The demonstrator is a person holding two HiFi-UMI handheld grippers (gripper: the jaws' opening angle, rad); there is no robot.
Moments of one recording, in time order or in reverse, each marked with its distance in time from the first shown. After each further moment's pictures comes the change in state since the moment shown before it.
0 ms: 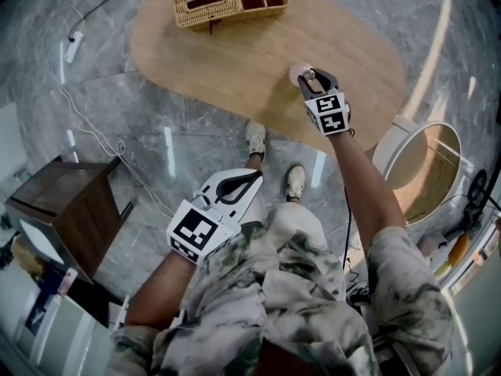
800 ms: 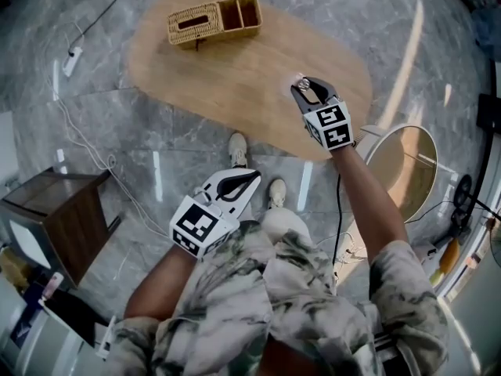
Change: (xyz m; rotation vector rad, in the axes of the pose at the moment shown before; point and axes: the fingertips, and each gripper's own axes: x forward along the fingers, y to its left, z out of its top) left arm 0.002 -0.084 0.028 0.066 -0.091 -0.028; right arm -0.152 -0.011 0.081 -0.066 -0.100 0.035
